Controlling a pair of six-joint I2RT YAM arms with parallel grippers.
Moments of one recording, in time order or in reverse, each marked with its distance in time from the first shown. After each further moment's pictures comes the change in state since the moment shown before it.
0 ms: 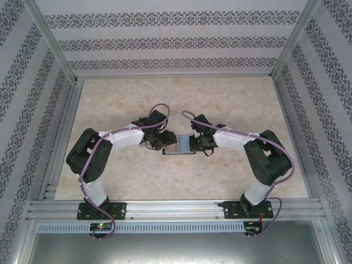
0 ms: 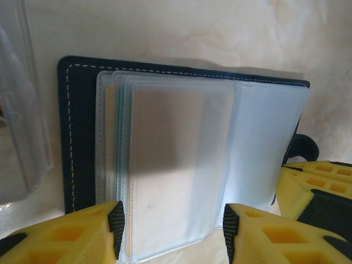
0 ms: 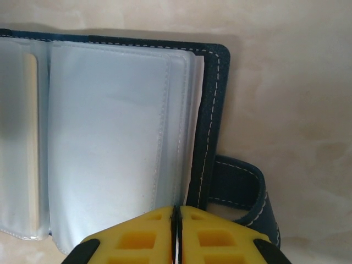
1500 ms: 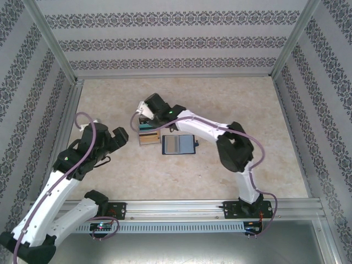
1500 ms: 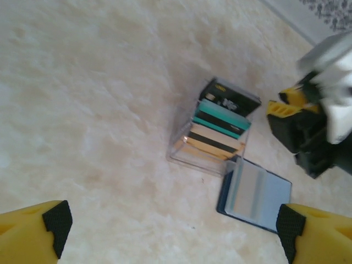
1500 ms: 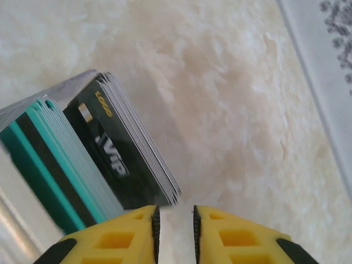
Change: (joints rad) left arm 0.180 -0.992 -0.142 -0.573 -0.480 -0.001; right arm 0.253 0.344 0.769 -0.068 0.345 -0.939
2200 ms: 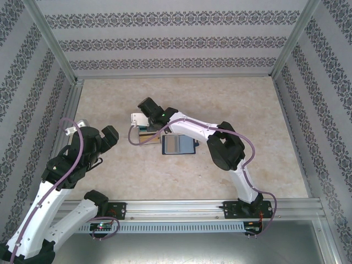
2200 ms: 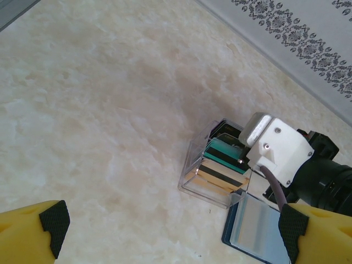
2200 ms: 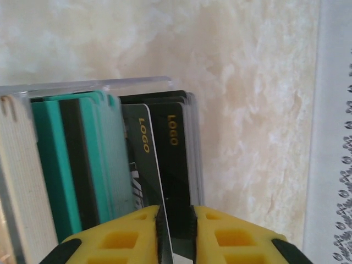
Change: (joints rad) left arm 0.000 -0.107 0.059 -0.091 -0.173 -0.027; right arm 0.045 0.143 0.116 -0.010 0.010 -0.424
